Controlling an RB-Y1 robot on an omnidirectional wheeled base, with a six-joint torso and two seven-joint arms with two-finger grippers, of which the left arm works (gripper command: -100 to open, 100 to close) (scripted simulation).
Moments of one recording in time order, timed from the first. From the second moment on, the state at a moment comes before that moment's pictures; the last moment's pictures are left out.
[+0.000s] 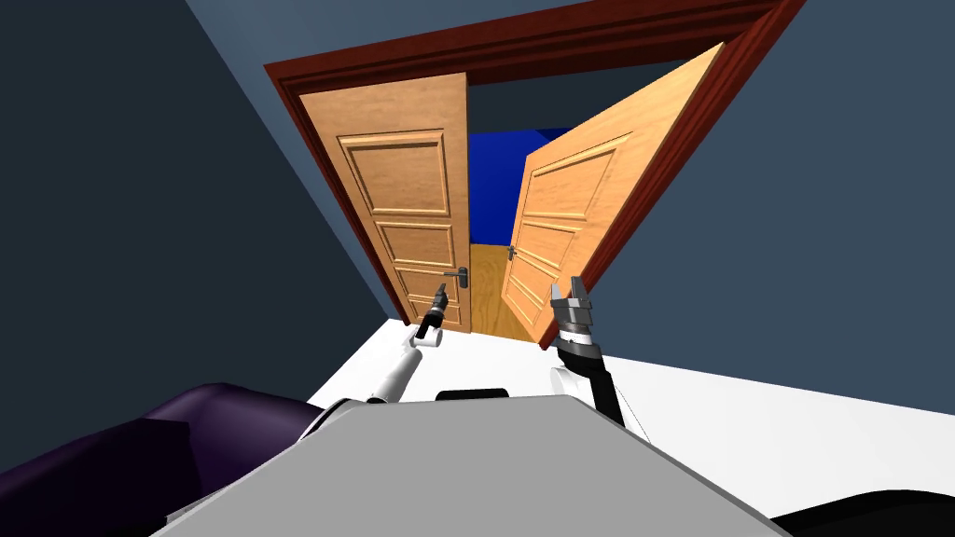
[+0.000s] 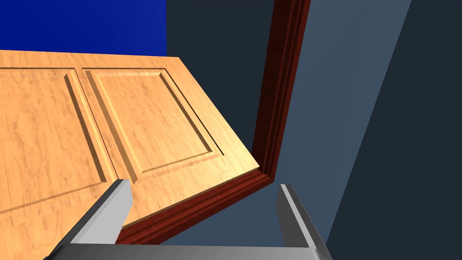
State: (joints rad) arm -0.31 0.07 -0.08 -0.97 0.13 -0.45 0.00
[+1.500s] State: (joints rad) arm -0.47 0.06 -0.10 -0.69 0.17 -0.46 0.01
